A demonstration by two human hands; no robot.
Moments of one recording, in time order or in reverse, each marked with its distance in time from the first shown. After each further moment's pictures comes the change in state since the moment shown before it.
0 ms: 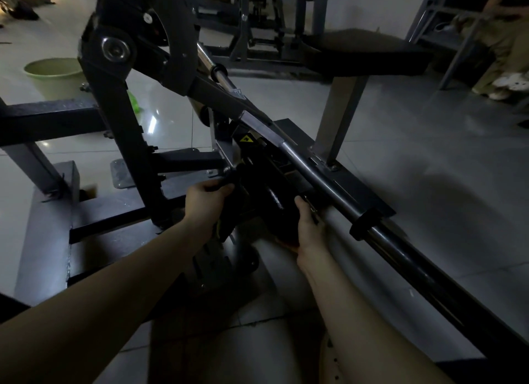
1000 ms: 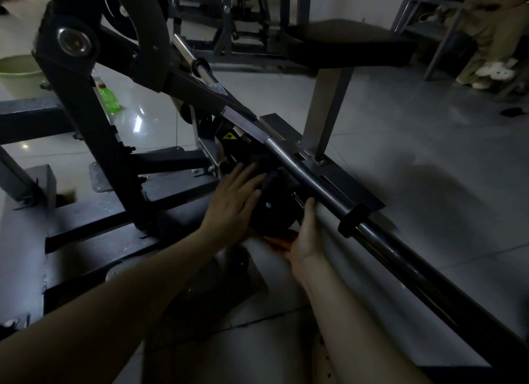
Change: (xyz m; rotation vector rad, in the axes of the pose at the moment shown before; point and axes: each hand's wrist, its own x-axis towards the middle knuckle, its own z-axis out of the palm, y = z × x) left_hand 0.010 -0.029 0.047 0.877 -0.296 0.761; right_hand -0.035 -0.017 -0.013 0.086 -0.199 0.052
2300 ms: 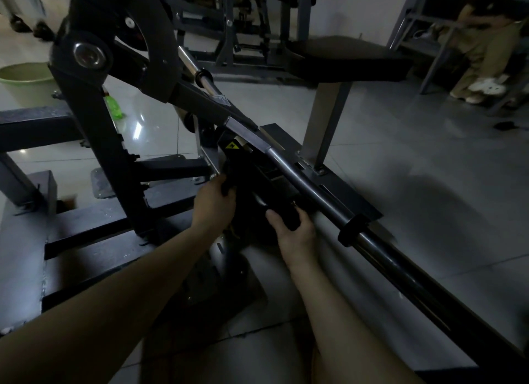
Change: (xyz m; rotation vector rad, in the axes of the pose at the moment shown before) left_hand 0.020 -0.013 -0.019 -0.165 0.235 -0.409; right_hand -0.005 -0.005 0.017 -0.514 0.172 -0.359
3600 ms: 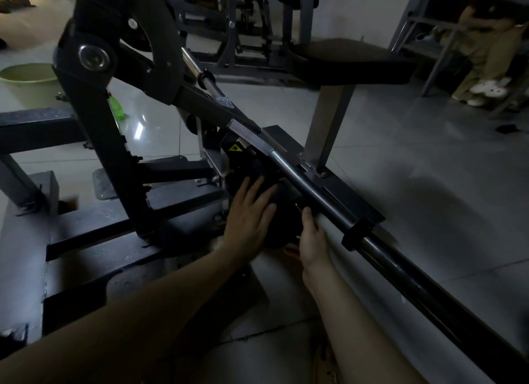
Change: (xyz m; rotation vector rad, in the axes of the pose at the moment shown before) left_hand -0.035 -0.001 0.046 0.147 -0.166 0.433; right_hand -0.006 -0.018 -0.020 0.329 -0.079 0.236
